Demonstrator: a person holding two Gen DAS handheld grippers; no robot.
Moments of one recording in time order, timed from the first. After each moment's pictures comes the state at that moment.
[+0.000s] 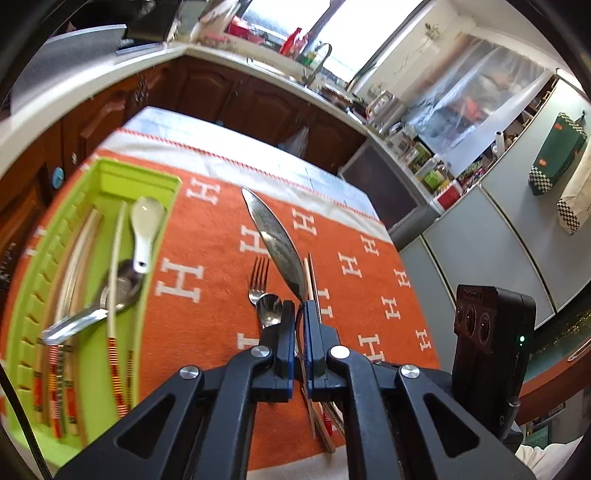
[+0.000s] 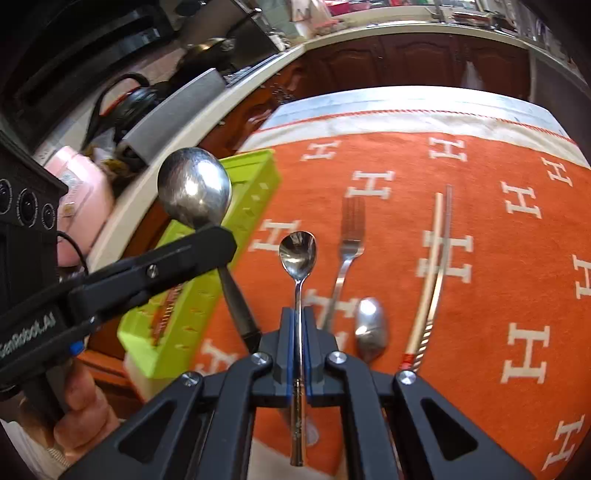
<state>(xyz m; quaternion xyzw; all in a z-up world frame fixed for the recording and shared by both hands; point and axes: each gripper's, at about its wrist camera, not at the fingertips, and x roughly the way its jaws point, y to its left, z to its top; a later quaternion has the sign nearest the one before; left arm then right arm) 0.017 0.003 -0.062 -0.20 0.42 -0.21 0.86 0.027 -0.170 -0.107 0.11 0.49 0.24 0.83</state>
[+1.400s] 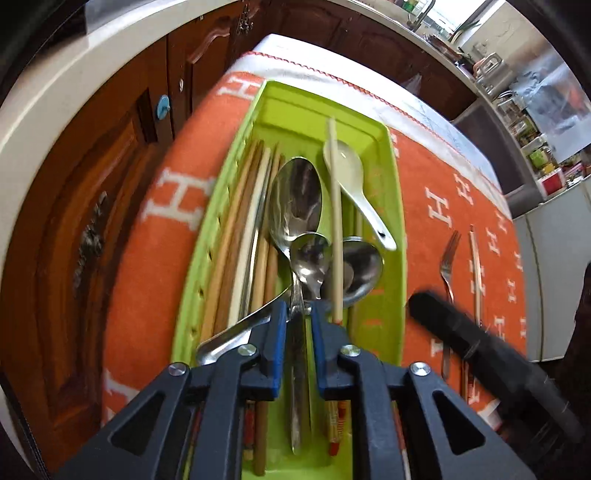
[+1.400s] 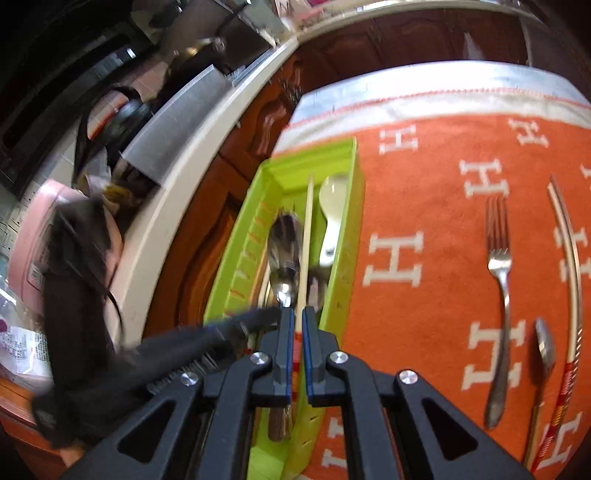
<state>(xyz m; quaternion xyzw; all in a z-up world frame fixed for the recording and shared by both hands) 0.072 0.110 -0.136 -0.16 0.58 -0.07 0.80 0.071 -0.063 -0.113 0.20 0.49 0.20 0.82</state>
